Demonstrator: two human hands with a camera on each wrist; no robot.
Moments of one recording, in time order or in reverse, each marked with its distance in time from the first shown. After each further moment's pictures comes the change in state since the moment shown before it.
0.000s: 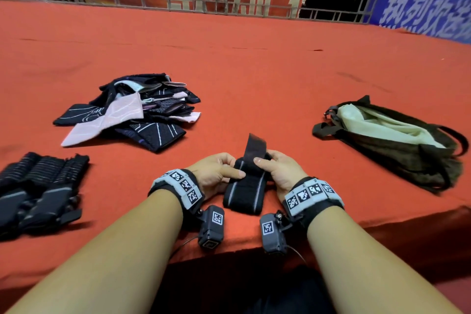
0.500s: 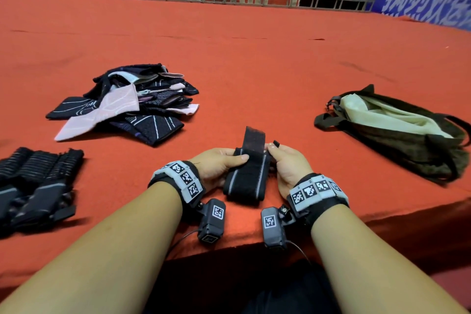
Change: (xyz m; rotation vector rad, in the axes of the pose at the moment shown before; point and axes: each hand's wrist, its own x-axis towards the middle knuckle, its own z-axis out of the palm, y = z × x) left_hand -0.002 0.006 0.011 -0.029 -0.060 -0.053; right_hand -0.007 -0.001 0.002 0.194 0.072 -0.053
